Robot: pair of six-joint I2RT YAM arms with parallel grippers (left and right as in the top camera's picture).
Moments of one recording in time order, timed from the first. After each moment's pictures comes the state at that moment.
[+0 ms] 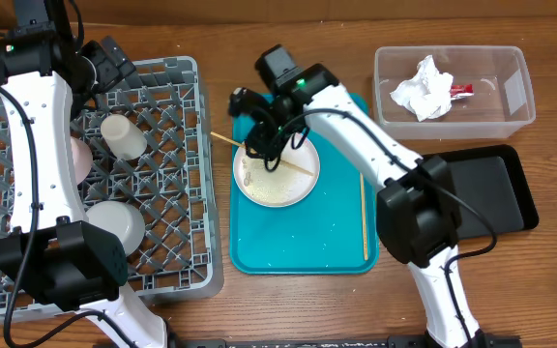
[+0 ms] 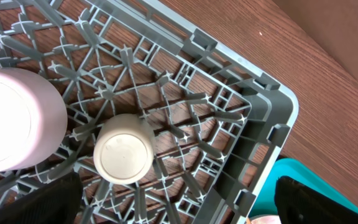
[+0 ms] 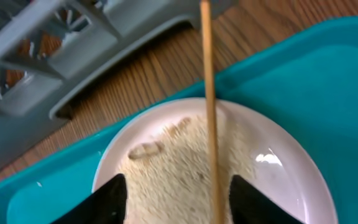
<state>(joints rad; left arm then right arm) 0.22 1.92 2.02 -1.18 0.02 -0.48 0.60 2.31 2.08 -1.04 -0.40 -0.45</state>
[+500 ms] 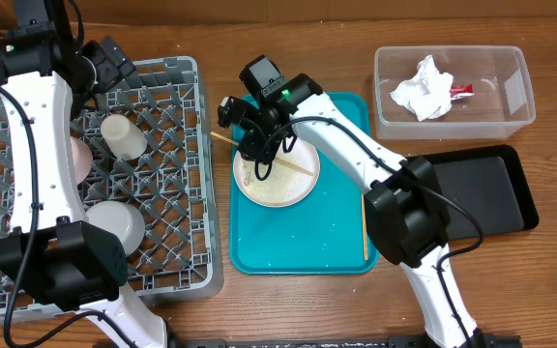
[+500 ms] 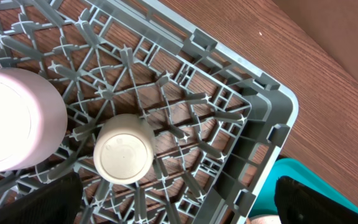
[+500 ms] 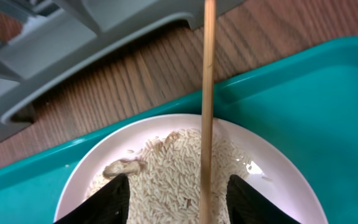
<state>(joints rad) 0.22 1.92 2.02 -1.18 0.02 -0.48 0.63 2.35 2.08 -0.98 -0.30 -0.50</state>
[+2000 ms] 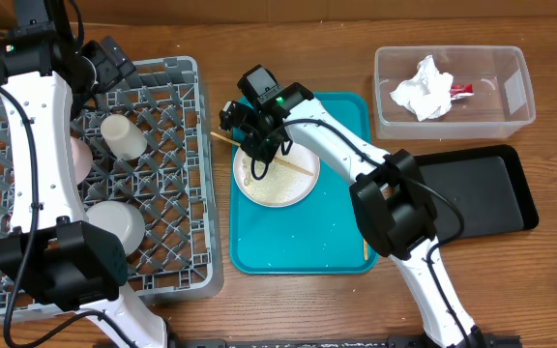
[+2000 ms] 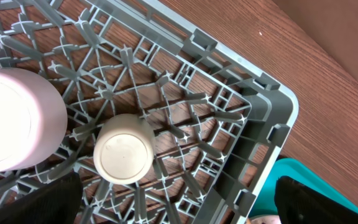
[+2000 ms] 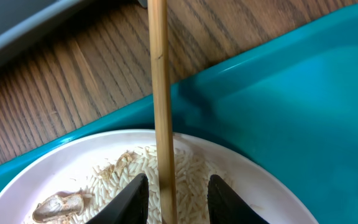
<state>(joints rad) 0.22 1.92 2.02 -1.18 0.02 -0.48 0.63 2.44 2.08 -0.90 -0.23 -0.46</state>
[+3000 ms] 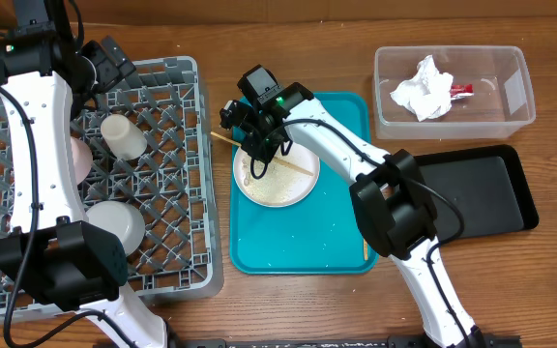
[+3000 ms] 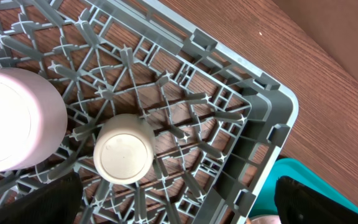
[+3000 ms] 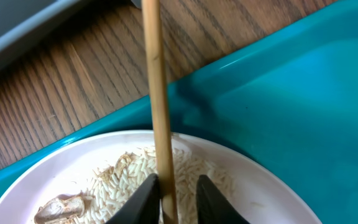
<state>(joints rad) 0.22 1.92 2.02 -1.18 0.02 -0.48 0.63 2.44 2.08 -0.90 -0.23 -0.43</state>
